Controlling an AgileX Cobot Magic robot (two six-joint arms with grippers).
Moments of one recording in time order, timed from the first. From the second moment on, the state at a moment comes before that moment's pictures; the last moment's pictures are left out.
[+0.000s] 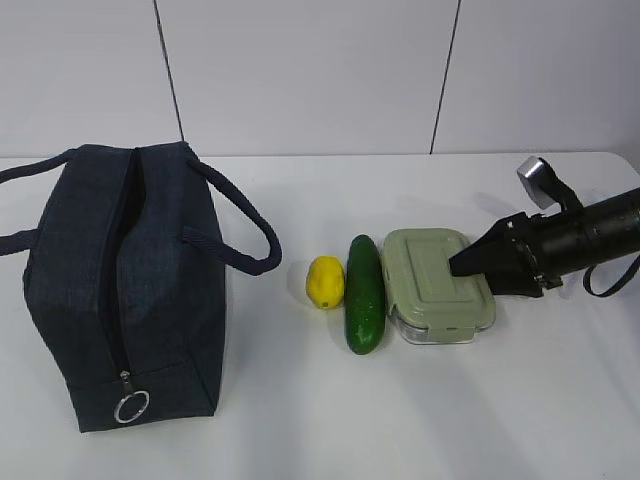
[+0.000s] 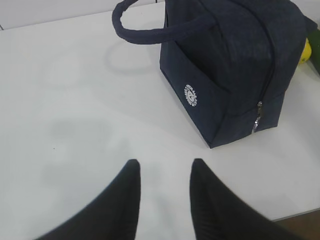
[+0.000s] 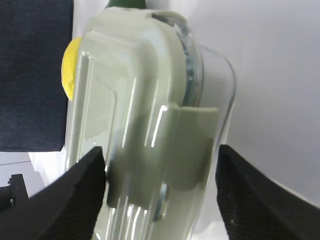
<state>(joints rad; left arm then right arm) -0.07 0.01 -0.51 -0.11 1.12 0.13 -0.21 2.26 -1.31 1.17 1.17 -1.14</state>
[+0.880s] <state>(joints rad) -0.07 0.01 -0.51 -0.11 1.12 0.13 -0.21 2.26 -1.31 1.16 1.17 -1.11</state>
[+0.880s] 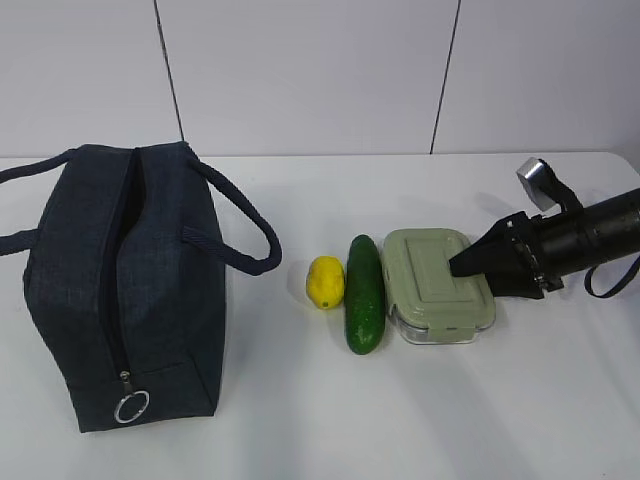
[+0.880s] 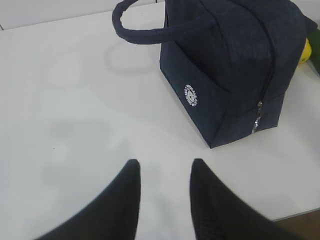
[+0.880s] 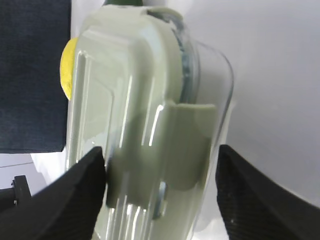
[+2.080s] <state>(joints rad) -0.07 0.01 -0.51 -0.11 1.12 0.13 -0.21 2.26 -1.31 1.16 1.17 -1.05</state>
